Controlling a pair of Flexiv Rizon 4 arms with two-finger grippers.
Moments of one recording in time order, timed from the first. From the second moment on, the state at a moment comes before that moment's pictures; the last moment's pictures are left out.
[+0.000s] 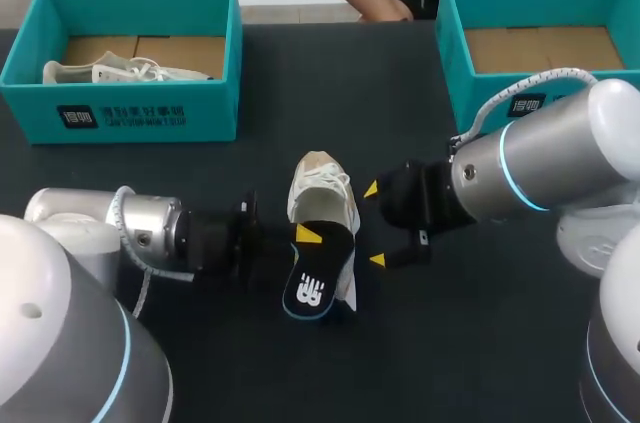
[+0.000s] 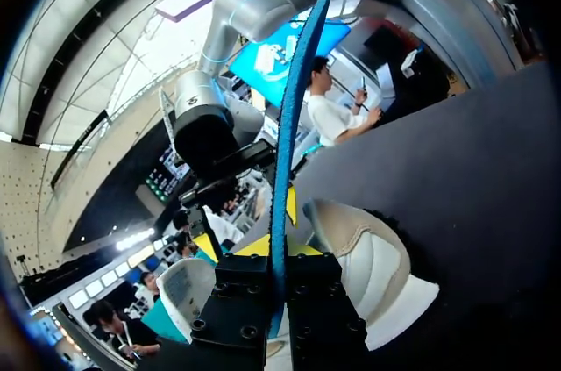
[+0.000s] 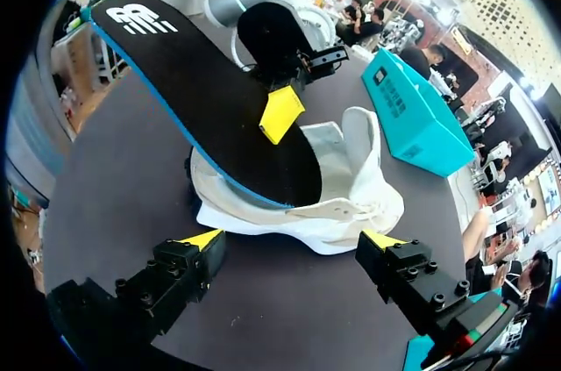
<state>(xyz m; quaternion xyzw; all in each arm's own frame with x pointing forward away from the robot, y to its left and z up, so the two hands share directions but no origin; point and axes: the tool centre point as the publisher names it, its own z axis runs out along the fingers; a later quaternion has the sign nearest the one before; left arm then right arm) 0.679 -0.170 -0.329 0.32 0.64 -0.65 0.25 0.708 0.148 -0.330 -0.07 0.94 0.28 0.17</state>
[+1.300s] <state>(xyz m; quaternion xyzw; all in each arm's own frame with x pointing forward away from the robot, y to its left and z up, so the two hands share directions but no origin) 0.660 -0.174 -0.308 0.31 0.64 -0.66 0.24 0.708 0.148 -0.331 -0.07 0.94 0.28 0.17</state>
